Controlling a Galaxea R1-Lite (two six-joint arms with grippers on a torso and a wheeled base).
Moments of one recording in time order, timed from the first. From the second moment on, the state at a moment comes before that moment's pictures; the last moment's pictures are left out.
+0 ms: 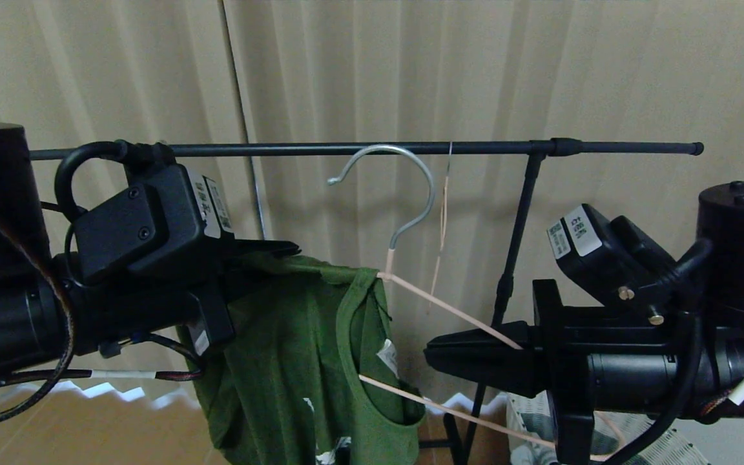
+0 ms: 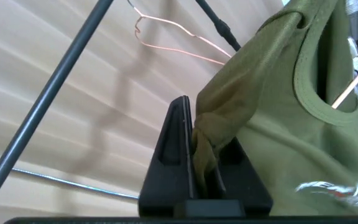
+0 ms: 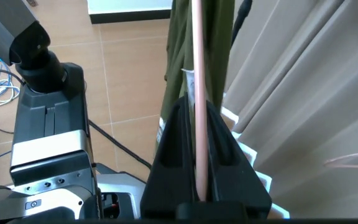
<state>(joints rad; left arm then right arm) -0.55 1.35 -0.82 -0.31 -0.28 0.77 0.78 1.46 -0.79 -0.33 0.44 -0.13</state>
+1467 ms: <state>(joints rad) -0.49 1.28 -0.78 -0.32 0.20 0.51 0.78 1.40 -0.62 -0.43 0.21 -0.13</state>
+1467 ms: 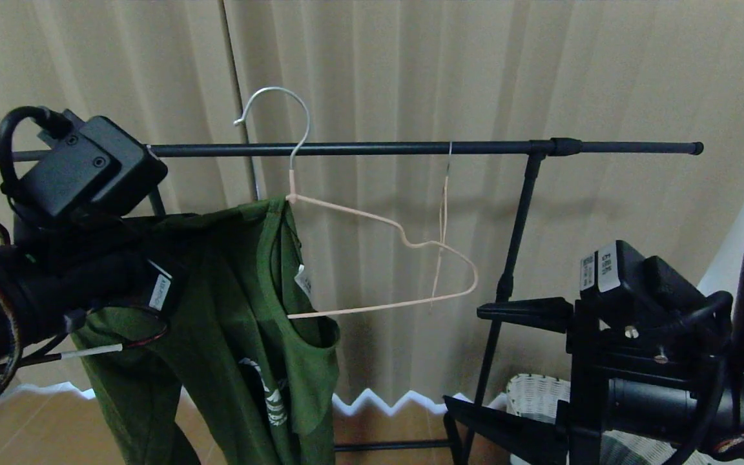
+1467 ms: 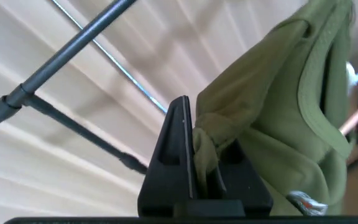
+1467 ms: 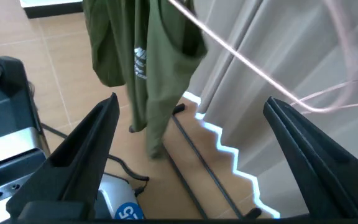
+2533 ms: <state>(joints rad) -0.62 1.23 -0.82 -0.39 0.17 0.33 0.85 1.75 -0.74 -0.84 0.00 -0.04</state>
